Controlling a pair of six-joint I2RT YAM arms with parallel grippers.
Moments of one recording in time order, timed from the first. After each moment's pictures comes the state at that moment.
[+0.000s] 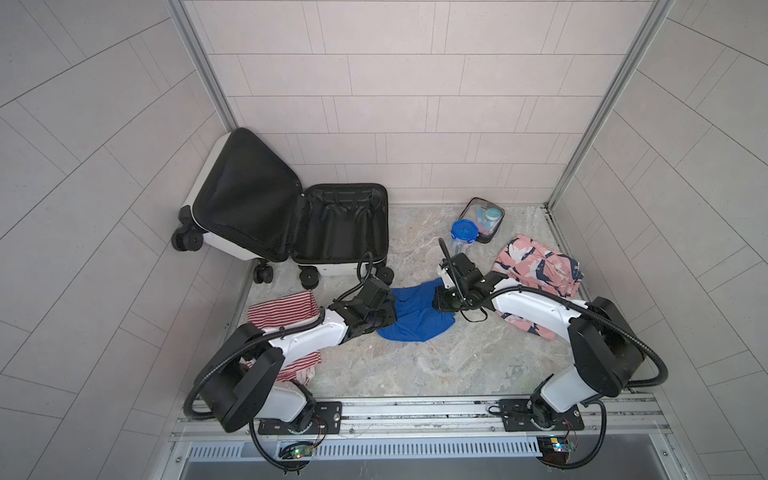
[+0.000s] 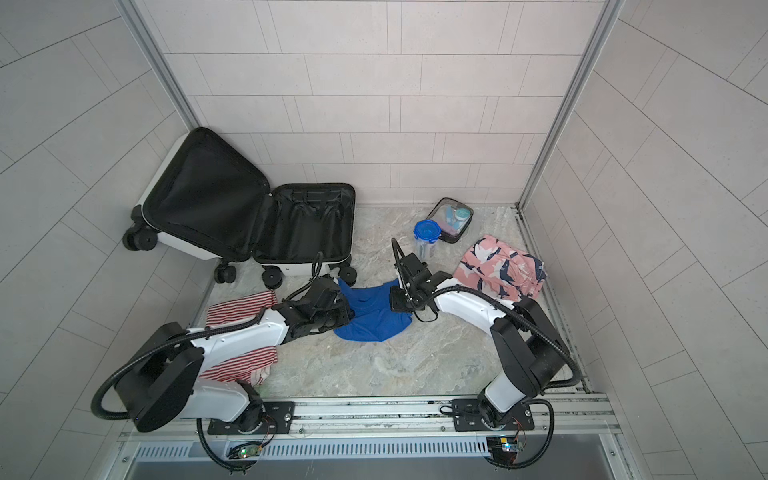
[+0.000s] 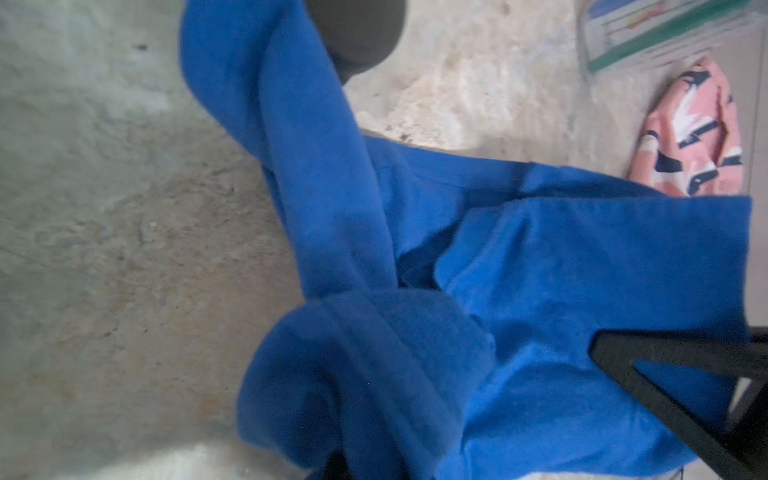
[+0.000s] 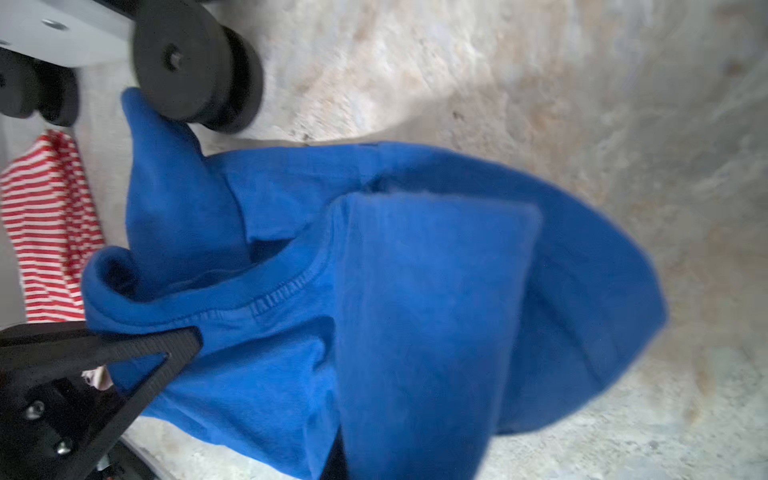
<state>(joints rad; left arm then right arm) -0.70 1.37 0.67 -0.18 0.04 -0.90 0.59 1.55 1.00 -0.47 -0.22 0.59</state>
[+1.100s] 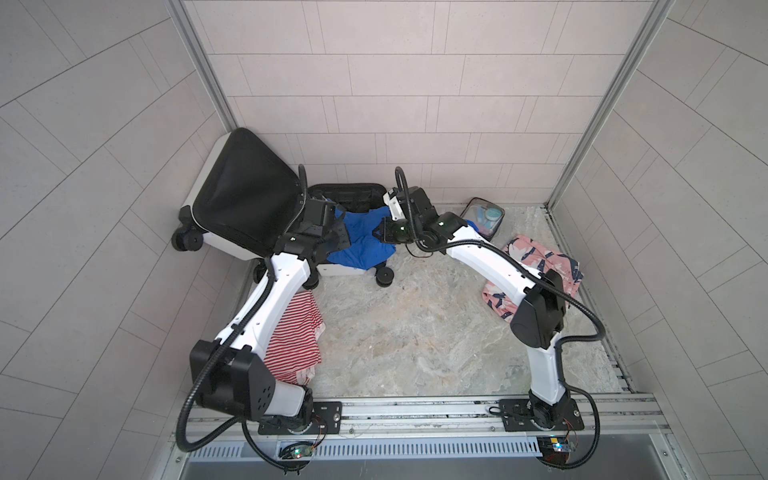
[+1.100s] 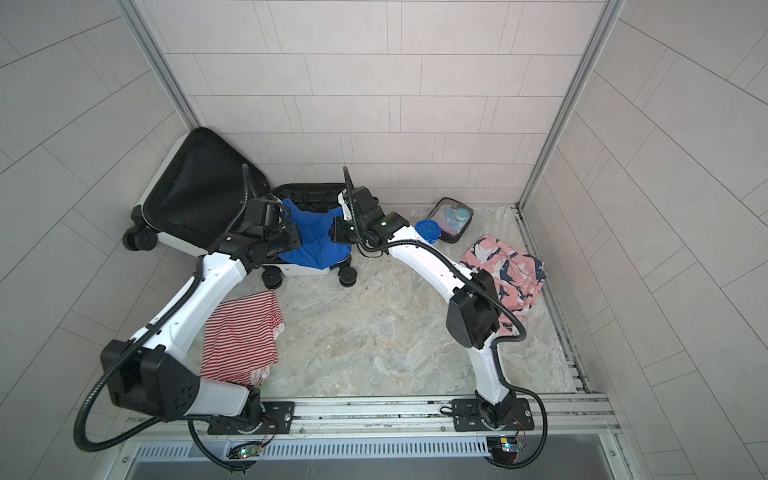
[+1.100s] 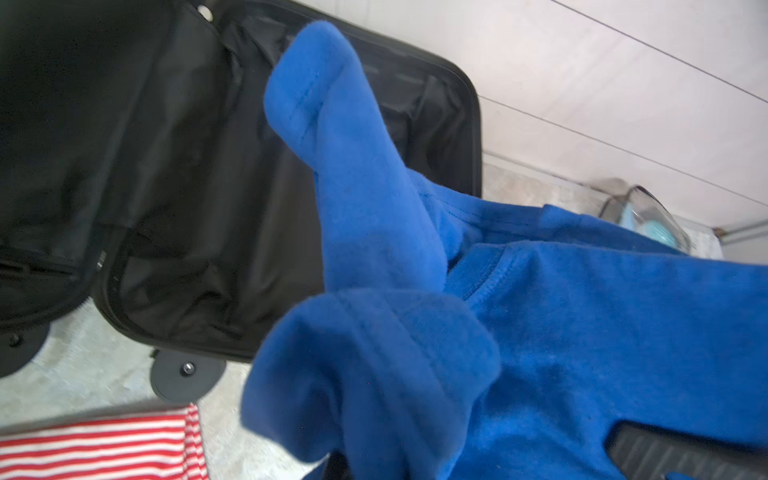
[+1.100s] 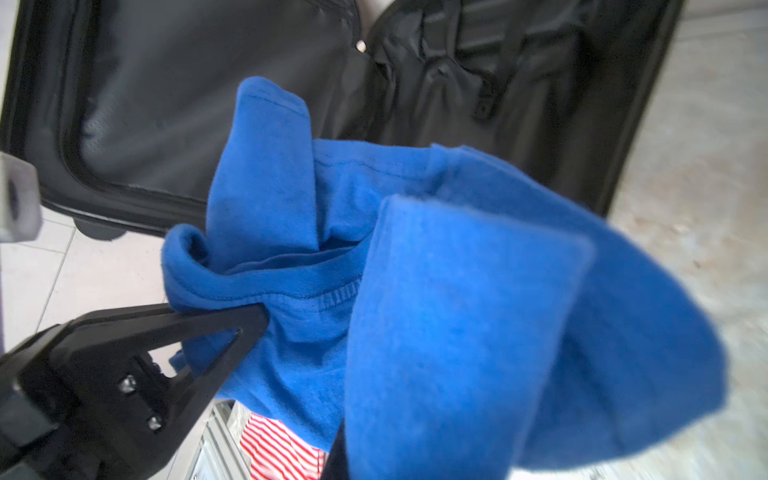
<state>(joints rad) -0.21 1.44 1.36 -0.66 -0.09 -0.43 0.67 2.07 2.06 -0.57 -0.26 0.63</state>
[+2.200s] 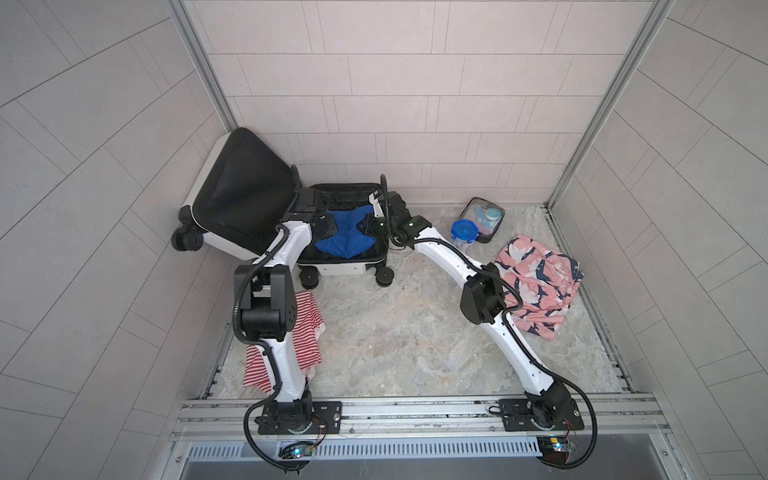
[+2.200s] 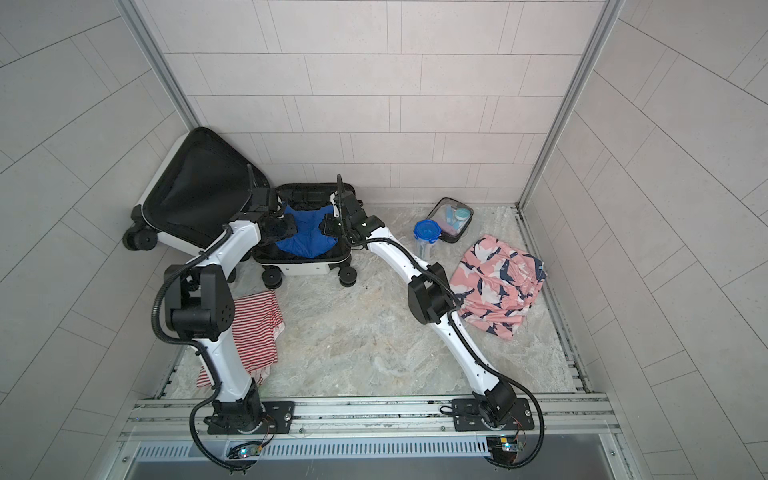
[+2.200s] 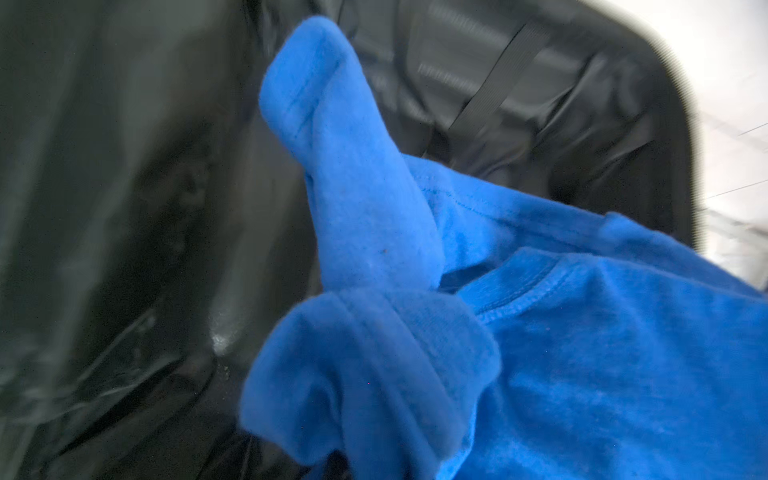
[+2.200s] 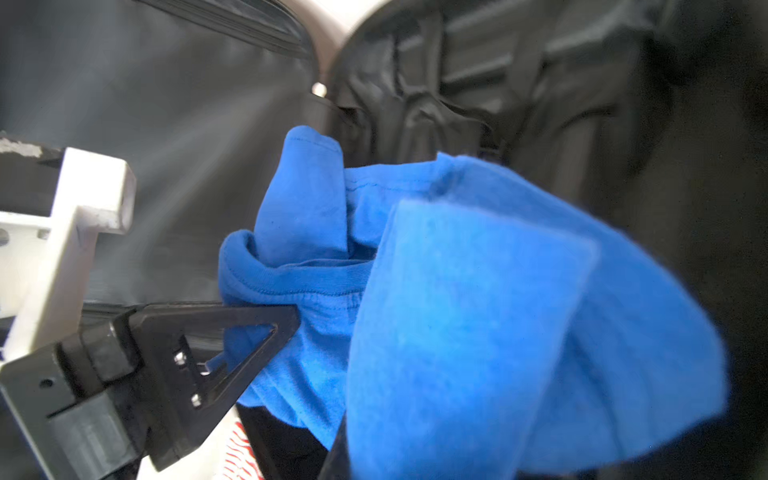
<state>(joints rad) -0.01 1.94 1.59 -0.55 0.04 -0.34 0.63 2.64 2.61 -0.47 -0.29 0.71</state>
